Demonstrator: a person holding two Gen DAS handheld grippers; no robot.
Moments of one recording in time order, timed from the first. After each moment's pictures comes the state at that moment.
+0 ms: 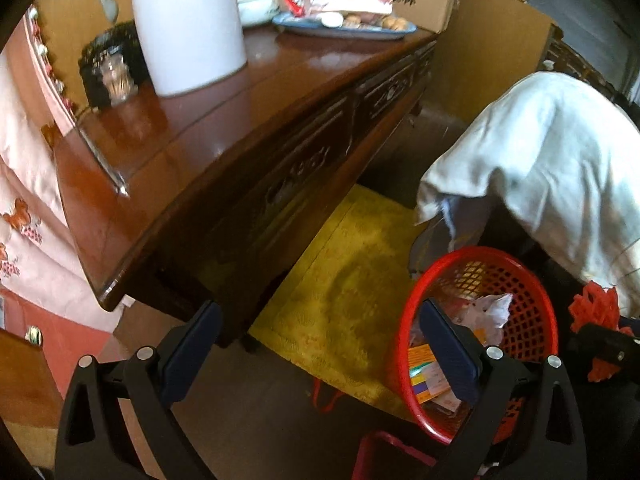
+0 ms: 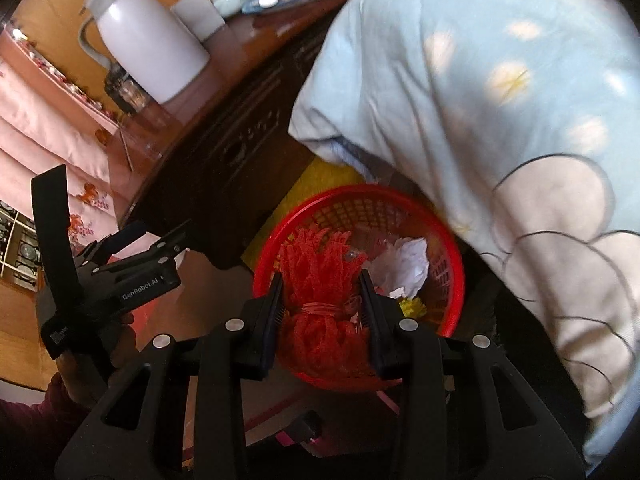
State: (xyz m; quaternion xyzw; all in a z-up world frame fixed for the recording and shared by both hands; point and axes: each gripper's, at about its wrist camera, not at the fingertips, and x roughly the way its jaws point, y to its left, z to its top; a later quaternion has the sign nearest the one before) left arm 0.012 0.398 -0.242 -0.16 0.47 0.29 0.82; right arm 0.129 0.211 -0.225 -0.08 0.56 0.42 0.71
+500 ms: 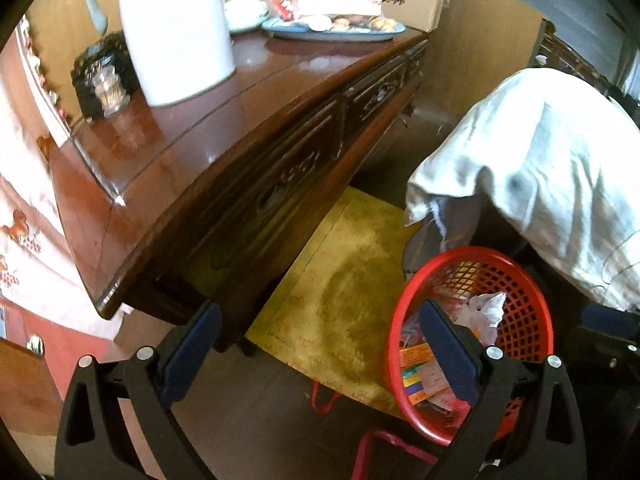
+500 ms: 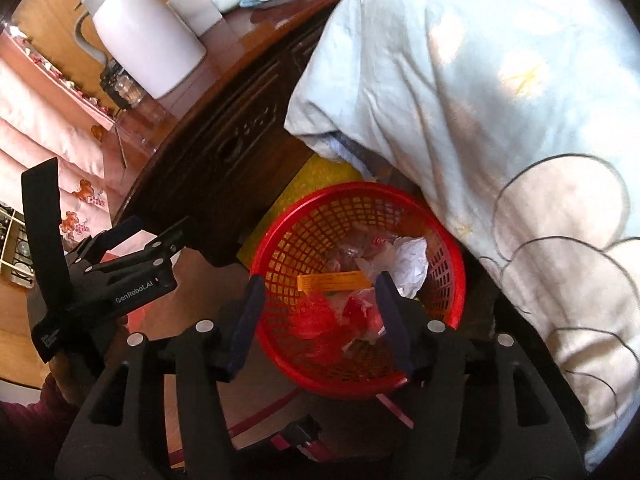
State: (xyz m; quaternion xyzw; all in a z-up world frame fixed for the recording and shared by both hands) left arm 0.018 0.386 -0.229 -0.14 0.46 0.28 0.83; right arm 0.125 0.205 -0.217 -0.08 0.54 0.41 0.73
